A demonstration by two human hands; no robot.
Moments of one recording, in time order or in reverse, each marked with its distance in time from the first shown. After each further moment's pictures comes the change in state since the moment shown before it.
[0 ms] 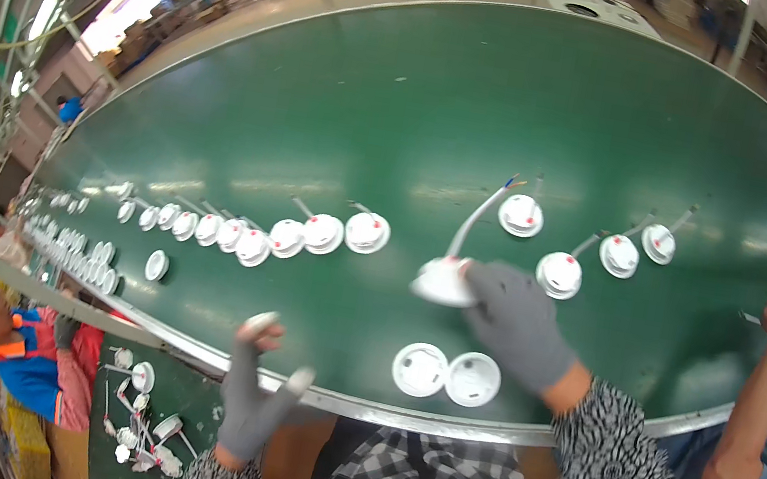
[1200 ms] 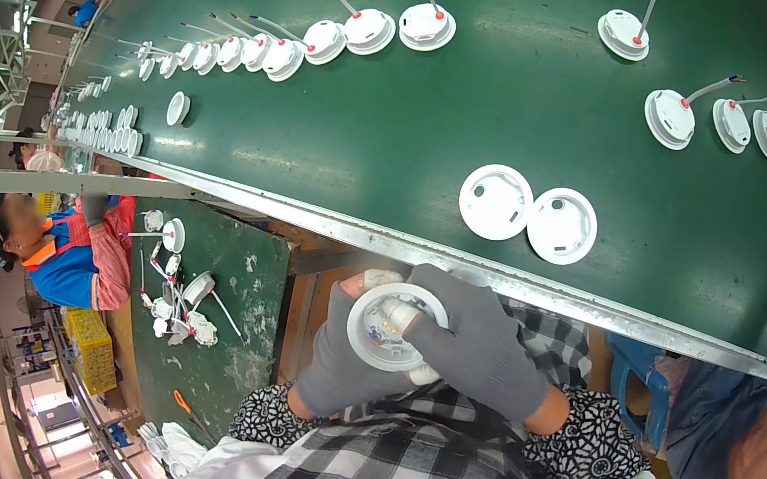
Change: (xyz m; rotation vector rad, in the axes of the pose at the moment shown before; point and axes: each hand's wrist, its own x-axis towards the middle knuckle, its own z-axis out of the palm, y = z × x) left_hand -0.098 0.025 0.052 -0.264 -0.282 -0.261; right_hand -0.082 -0.131 0.038 0.984 -0.642 0.601
